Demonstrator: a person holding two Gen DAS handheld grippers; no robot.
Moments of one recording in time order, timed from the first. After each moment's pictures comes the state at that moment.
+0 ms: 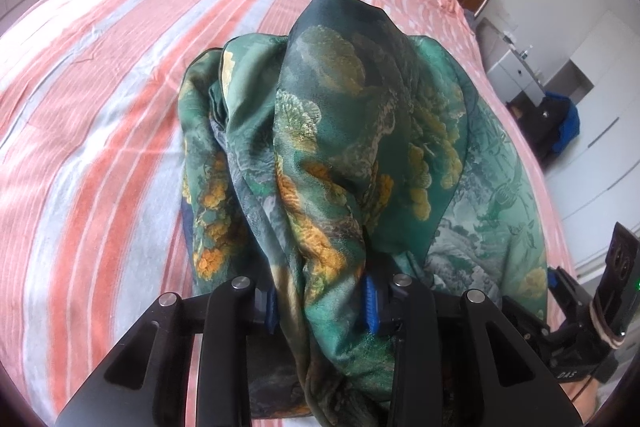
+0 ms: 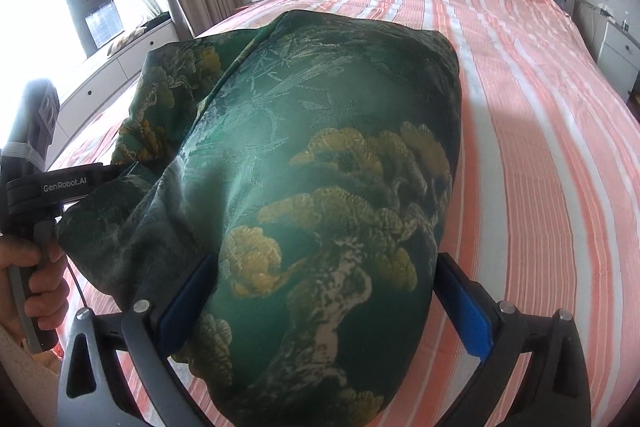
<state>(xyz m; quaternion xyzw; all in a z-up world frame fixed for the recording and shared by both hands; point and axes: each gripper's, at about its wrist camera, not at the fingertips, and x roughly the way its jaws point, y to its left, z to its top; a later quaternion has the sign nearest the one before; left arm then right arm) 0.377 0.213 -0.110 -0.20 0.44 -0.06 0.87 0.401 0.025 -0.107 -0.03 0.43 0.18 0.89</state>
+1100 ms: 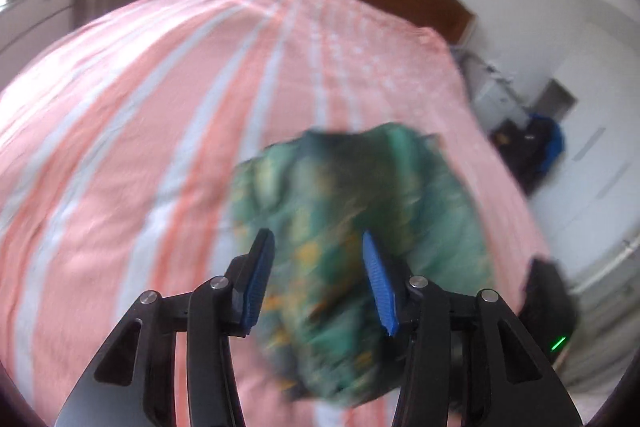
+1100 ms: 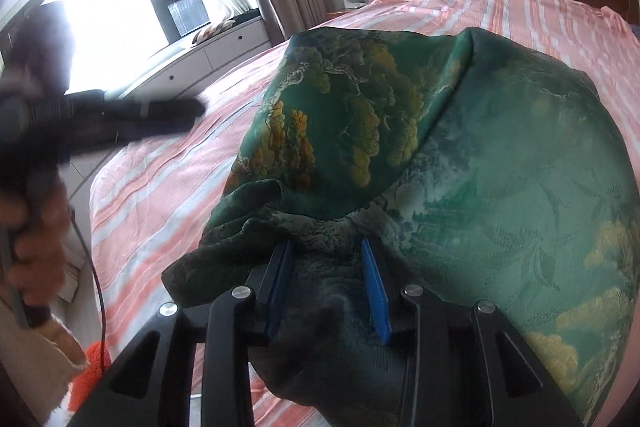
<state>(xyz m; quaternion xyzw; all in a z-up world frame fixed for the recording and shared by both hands) 0.366 0.254 -0.031 -0.20 0.37 -0.10 0.90 0.390 0.138 -0.112 -0.04 0.39 0.33 0.86</state>
